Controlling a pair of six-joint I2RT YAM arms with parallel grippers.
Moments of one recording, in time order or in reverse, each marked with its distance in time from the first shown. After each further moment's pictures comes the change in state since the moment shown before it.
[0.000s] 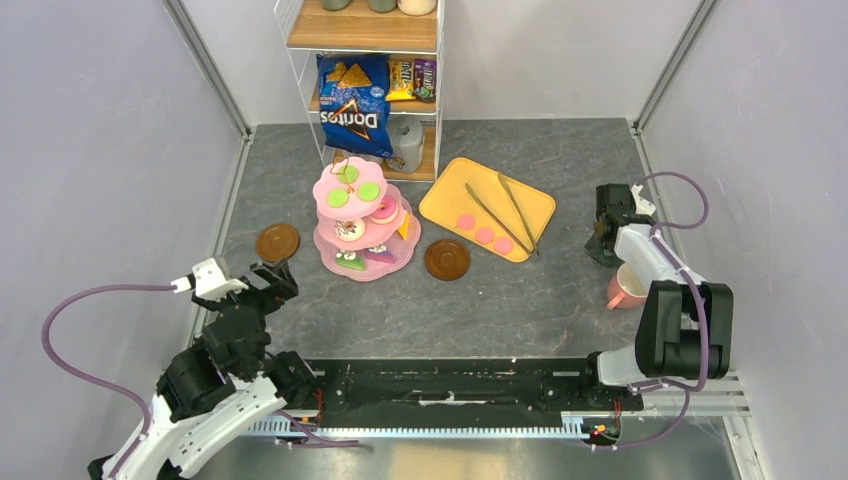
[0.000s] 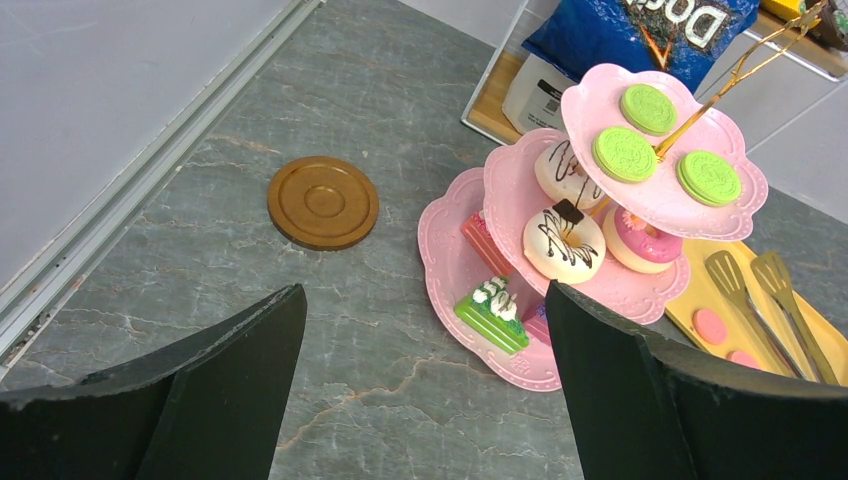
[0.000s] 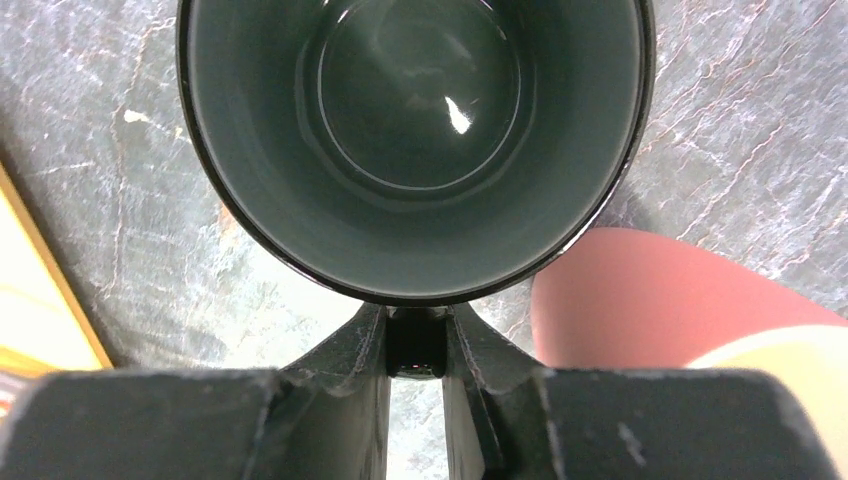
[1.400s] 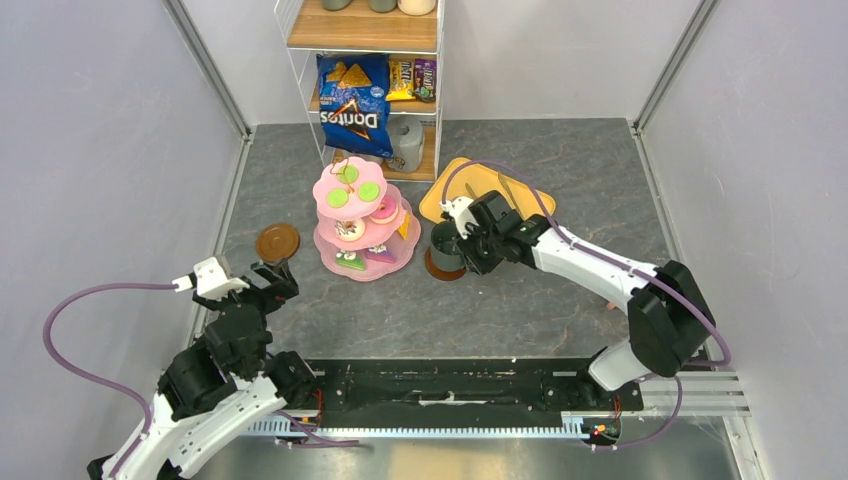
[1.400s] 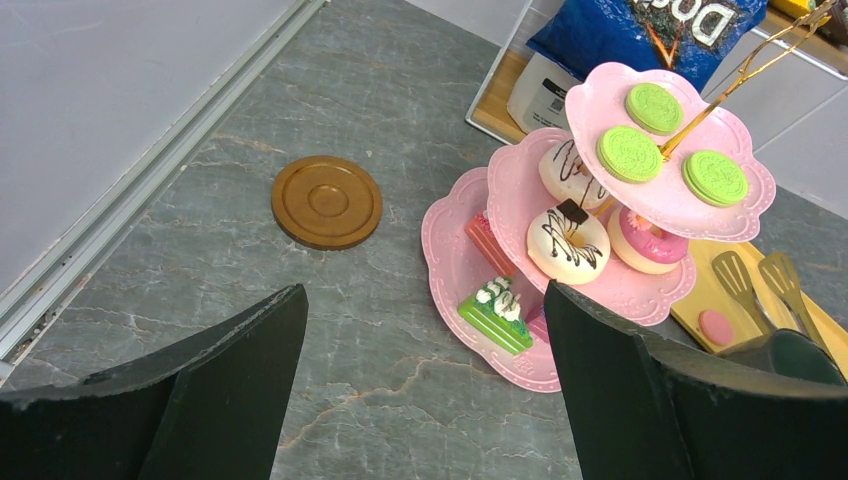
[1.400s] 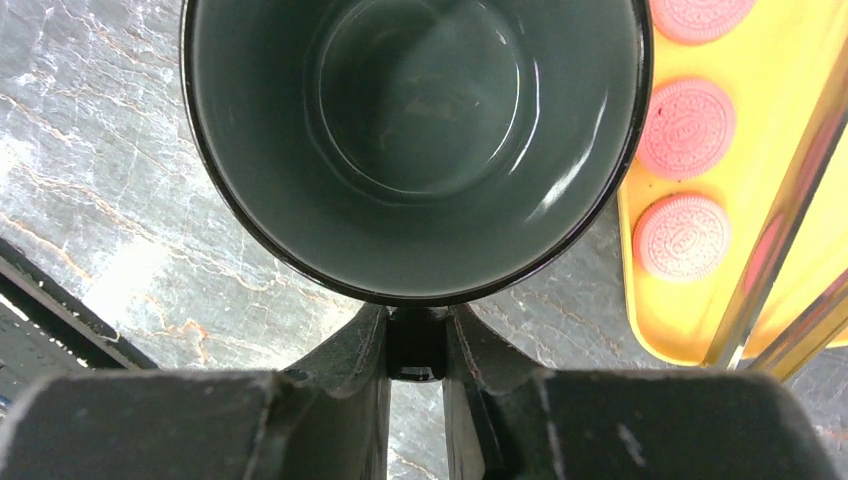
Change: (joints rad) left arm 0.005 0.011 0.000 0.000 -0.003 -0.002; right arm 0.759 0.051 0.166 0.062 -0.482 -0.665
